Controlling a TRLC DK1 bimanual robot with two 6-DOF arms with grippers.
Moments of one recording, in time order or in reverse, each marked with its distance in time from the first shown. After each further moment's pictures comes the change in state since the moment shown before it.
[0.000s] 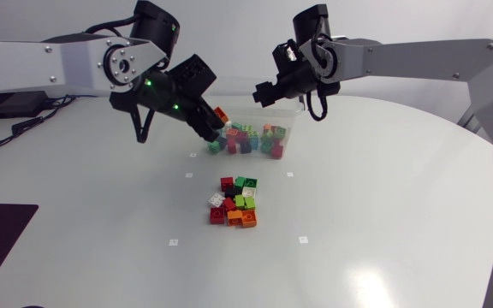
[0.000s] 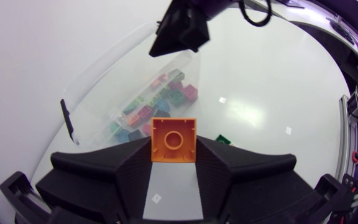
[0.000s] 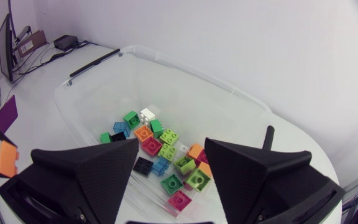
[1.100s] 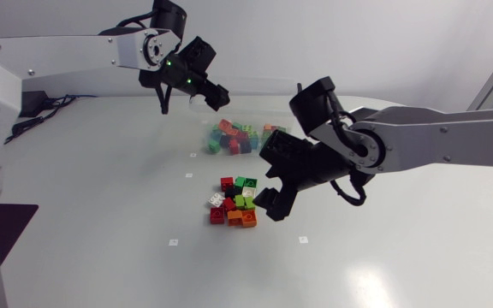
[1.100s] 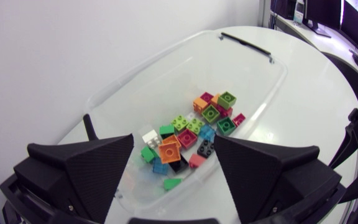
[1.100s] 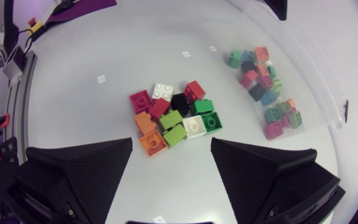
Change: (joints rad) left arm 0.098 0.357 0.429 -0.002 0.019 -0.088; right arm 0.221 -0.487 -0.754 -0.066 -0.143 -0.372
